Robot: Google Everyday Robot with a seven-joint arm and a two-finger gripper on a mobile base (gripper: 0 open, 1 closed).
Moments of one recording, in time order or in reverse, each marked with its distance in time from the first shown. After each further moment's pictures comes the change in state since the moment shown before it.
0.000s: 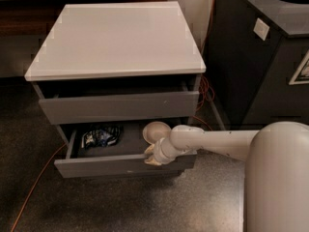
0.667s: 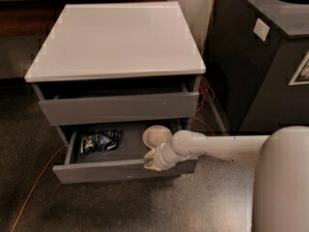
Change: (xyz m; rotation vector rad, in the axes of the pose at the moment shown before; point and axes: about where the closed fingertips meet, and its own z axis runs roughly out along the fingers) arm -0.006 0.019 -0.005 0.003 -0.029 0.015
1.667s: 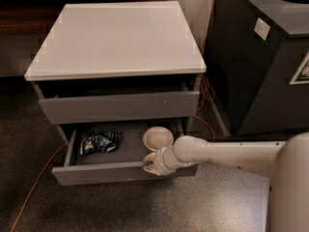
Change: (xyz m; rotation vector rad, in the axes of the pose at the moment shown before) arm -0.007 0.023 -0.007 0.009 -0.038 0.007
